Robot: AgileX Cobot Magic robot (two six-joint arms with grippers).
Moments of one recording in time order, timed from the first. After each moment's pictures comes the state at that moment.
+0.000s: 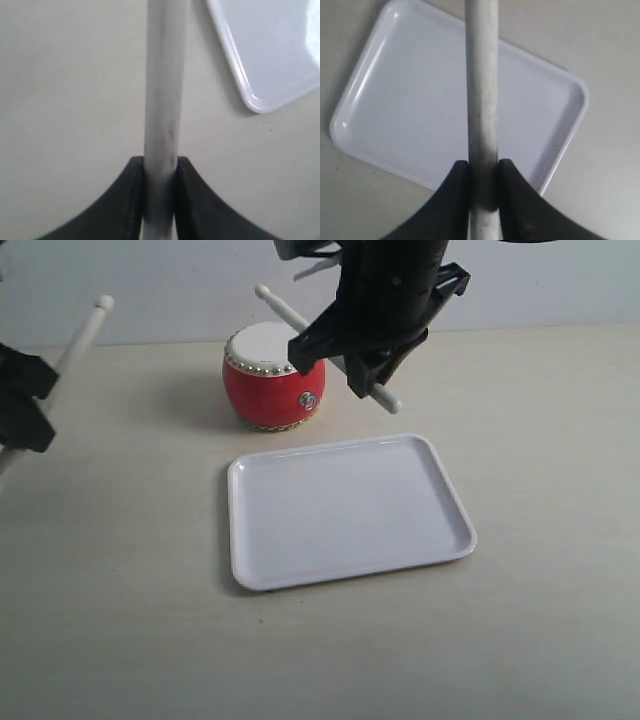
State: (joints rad) left arm -0.19 1.49 -1.17 -0.23 1.12 0.24; right arm 0.63 1.91 -1.71 -0.04 1.23 0.00
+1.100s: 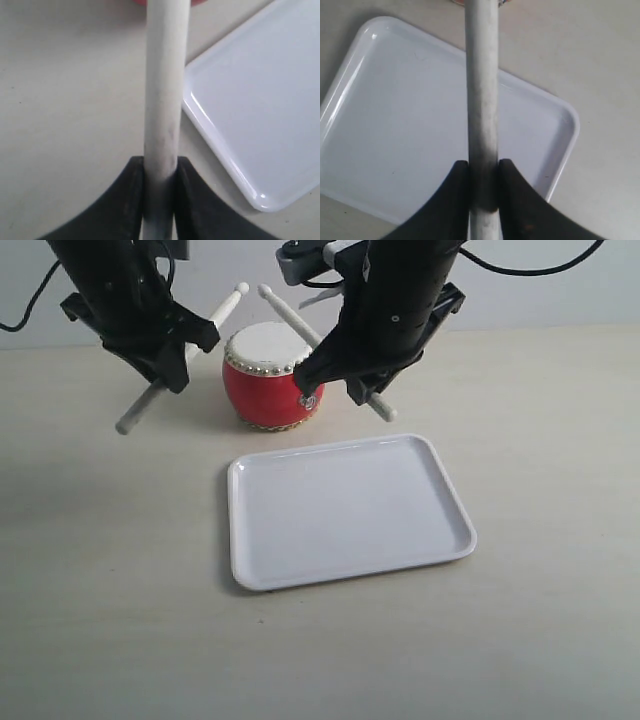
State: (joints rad) left arm -0.37 2.02 -1.78 -0.12 1.22 0.18; right arm 0.62 1.90 -1.58 -0.11 1.01 0.04
